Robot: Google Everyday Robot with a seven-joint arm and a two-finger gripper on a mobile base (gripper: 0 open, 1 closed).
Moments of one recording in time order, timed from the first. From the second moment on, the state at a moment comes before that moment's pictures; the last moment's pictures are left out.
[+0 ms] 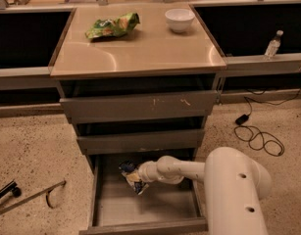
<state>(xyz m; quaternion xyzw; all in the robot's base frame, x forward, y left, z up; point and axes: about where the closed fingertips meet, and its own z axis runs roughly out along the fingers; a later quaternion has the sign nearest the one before) 0.647 0.081 0.249 -0.40 0.82 0.27 0.32</state>
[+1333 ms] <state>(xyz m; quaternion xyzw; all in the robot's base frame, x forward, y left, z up) 0.630 0.049 0.187 -0.36 0.84 0.31 0.26</state>
